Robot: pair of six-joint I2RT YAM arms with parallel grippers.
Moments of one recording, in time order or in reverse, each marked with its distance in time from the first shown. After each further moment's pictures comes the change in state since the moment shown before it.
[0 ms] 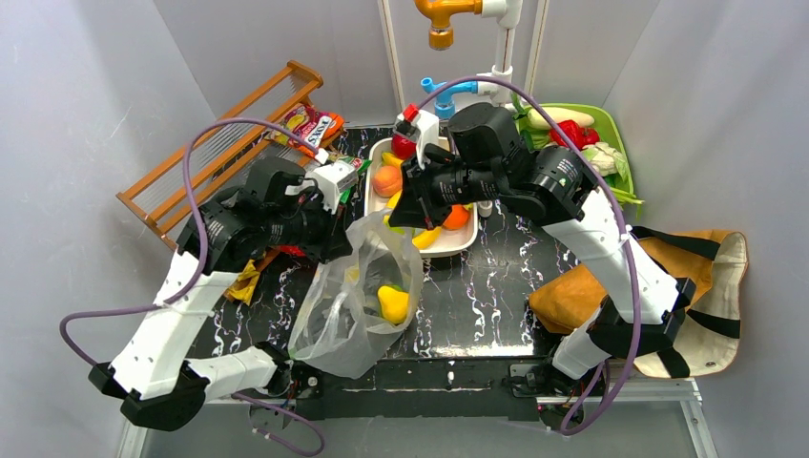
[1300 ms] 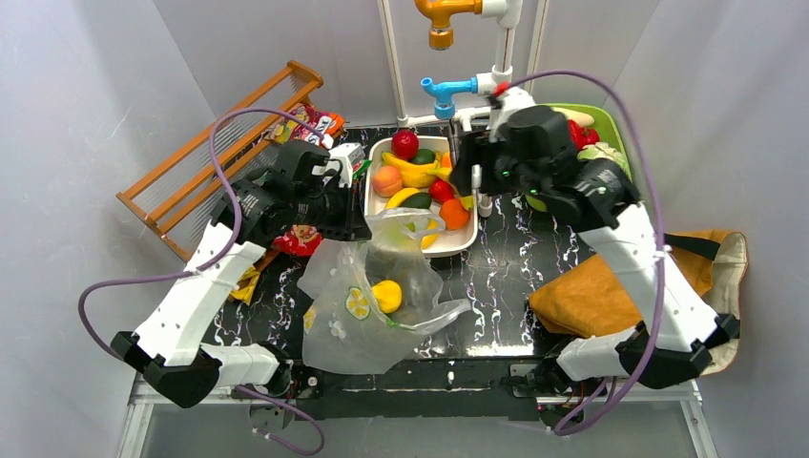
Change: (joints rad) left arm 0.002 0.121 0.011 0.088 -0.010 -0.285; right arm -0.195 -0.188 -0.312 0.141 0.466 0.059
